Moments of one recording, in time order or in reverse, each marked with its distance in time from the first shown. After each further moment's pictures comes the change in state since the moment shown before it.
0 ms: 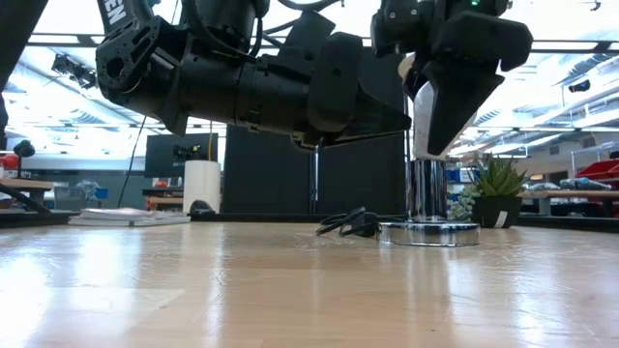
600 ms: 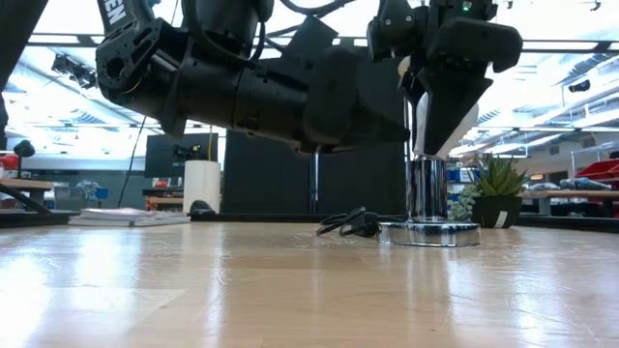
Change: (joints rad) left arm 0.000 0.000 0.000 -0.054 0.017 0.000; right arm -0.040 0.000 0.014 -0.025 -0.029 -0.045
